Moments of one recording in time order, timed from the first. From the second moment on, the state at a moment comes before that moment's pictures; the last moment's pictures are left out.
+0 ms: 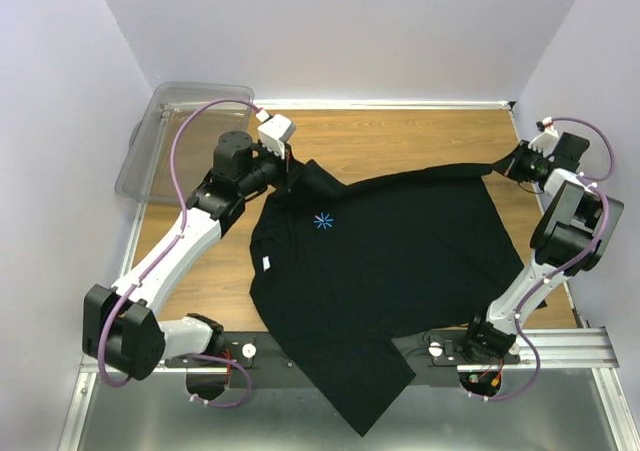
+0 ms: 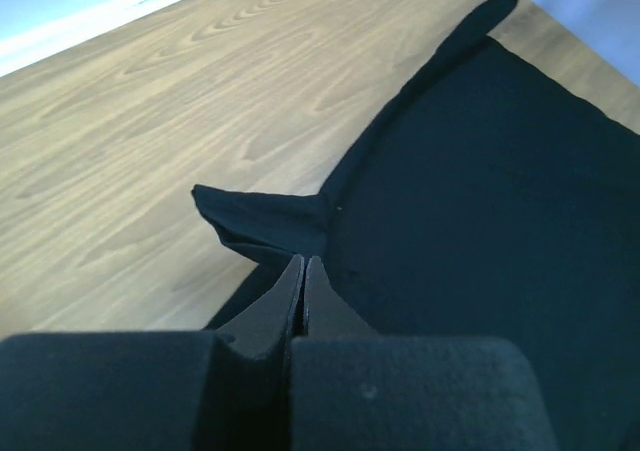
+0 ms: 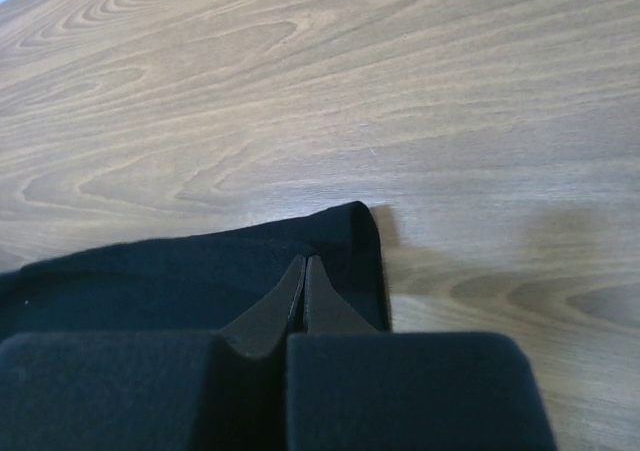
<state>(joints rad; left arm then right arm) -0.40 1.25 1.02 -0.05 0.39 -0.08 -0.50 1.94 1.27 -0.05 -0.74 0.03</state>
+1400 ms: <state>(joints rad) -0.57 0.97 0.72 0.00 0.40 -0.28 -0.56 1.92 1.16 -0.05 -0.74 -0.05</state>
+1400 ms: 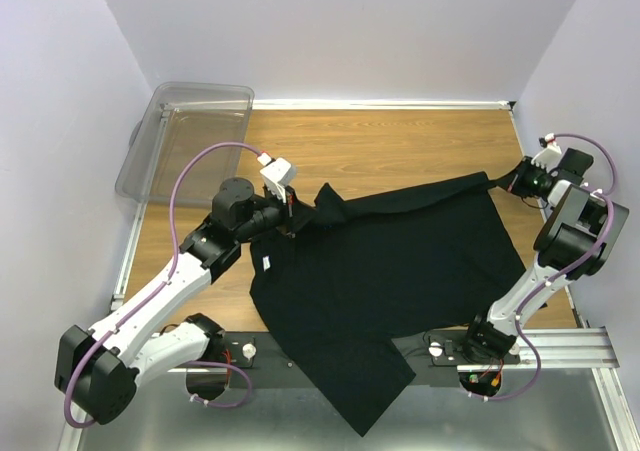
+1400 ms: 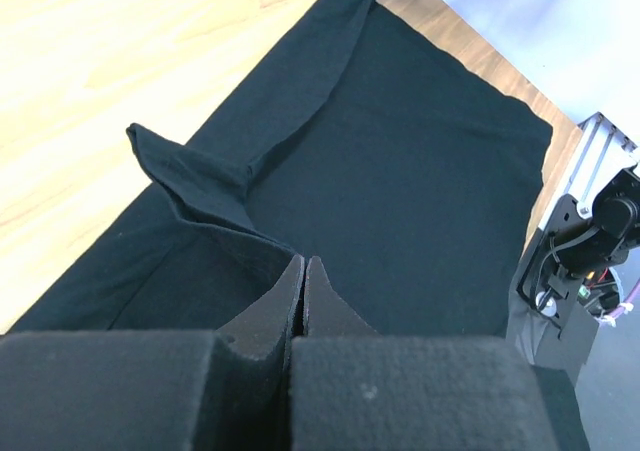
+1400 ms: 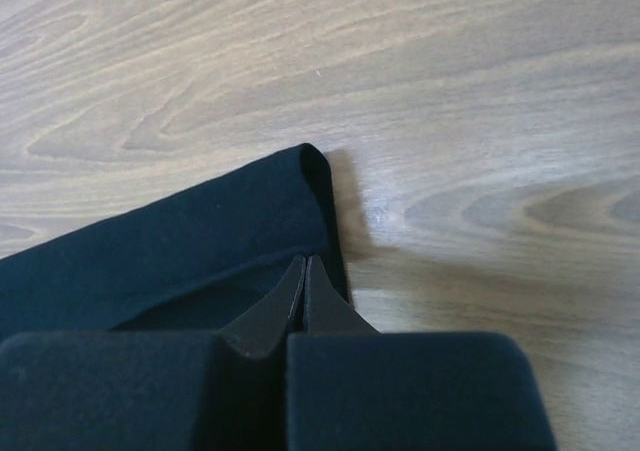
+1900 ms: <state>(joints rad) -0.62 0.97 0.65 0.04 0.40 -0.33 -0.57 1.92 1.14 -0.05 -0.74 -0.08</state>
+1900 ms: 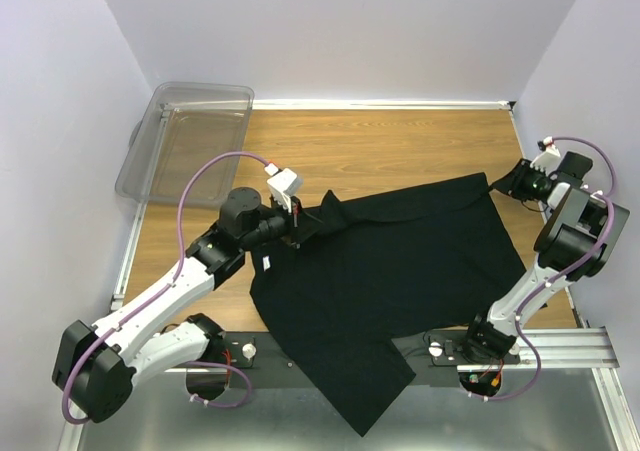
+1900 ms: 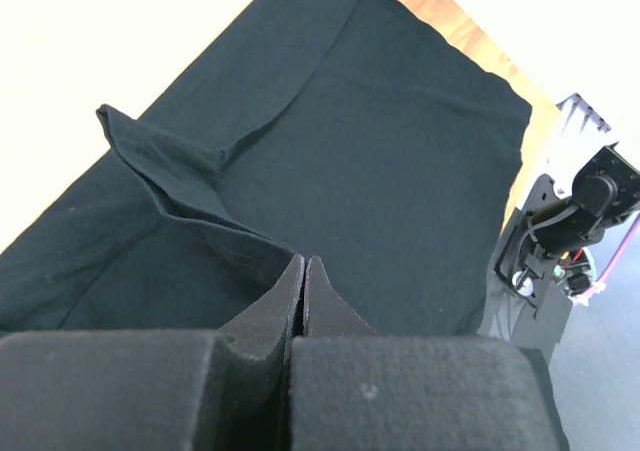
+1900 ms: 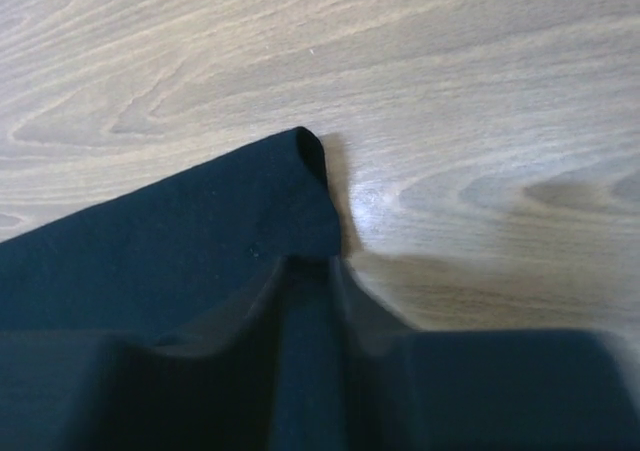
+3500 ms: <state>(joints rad) -0.96 0.52 0.64 -0.14 -0.35 -0.60 0.16 1.57 1.06 -0.64 -0.90 -0.68</state>
